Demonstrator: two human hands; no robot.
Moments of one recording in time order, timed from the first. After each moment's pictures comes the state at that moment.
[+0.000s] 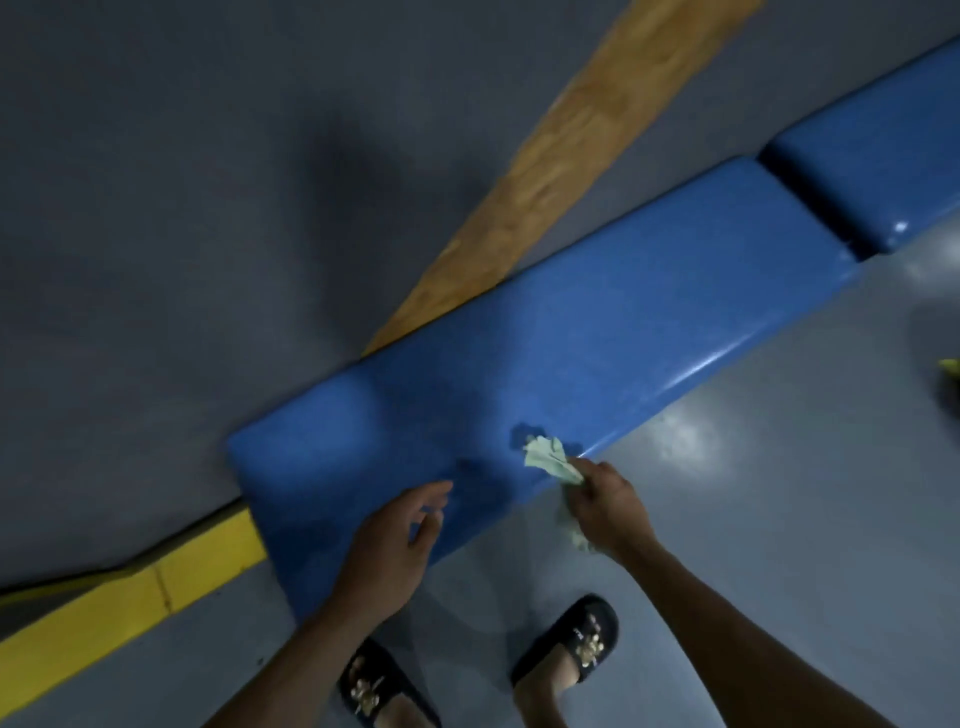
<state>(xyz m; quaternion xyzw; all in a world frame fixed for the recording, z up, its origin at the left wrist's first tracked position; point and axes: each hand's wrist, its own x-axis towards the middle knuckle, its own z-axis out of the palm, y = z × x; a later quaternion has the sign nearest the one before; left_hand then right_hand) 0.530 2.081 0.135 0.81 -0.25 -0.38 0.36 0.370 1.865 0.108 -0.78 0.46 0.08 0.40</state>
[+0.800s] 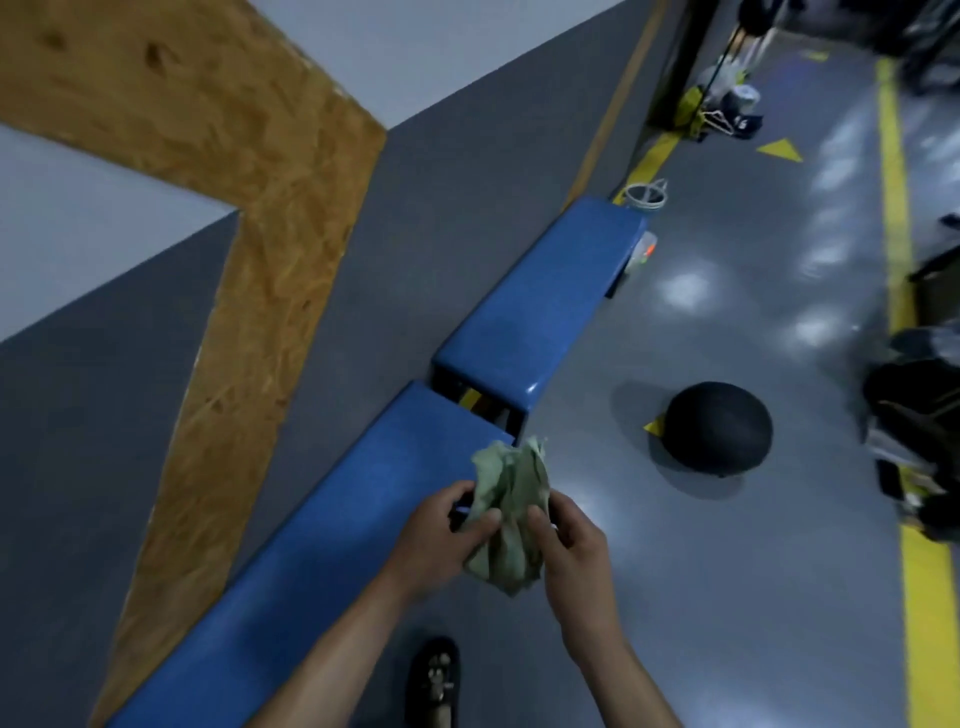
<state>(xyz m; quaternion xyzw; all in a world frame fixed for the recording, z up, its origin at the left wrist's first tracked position) 0.319 1.574 0.463 0.62 -0.44 -0.51 0.41 0.155 1.556 0.482 -0.49 0.51 -0.41 0.58</state>
